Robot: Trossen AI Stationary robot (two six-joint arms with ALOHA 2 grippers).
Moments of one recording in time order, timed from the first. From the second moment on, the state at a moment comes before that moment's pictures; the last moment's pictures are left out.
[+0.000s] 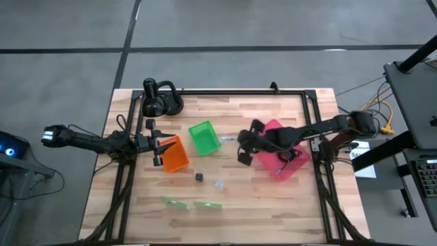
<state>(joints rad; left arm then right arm) -0.12 0.42 0.00 0.57 -0.28 0.33 0.07 1.56 1.00 -0.37 0.41 0.29</state>
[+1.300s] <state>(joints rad) -0.12 0.42 0.00 0.57 -0.28 0.33 0.31 1.44 1.00 -1.23 0.41 1.14</state>
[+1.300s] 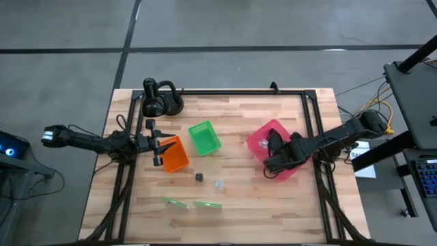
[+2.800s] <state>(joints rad) -0.12 0.42 0.00 0.57 -0.28 0.33 0.31 1.44 1.00 -0.99 0.55 0.82</state>
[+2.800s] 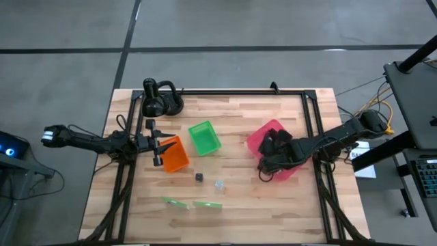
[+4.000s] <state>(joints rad) -0.12 0.42 0.00 0.59 -0.28 0.32 0.45 1.67 1.15 -0.12 0.31 0.12</state>
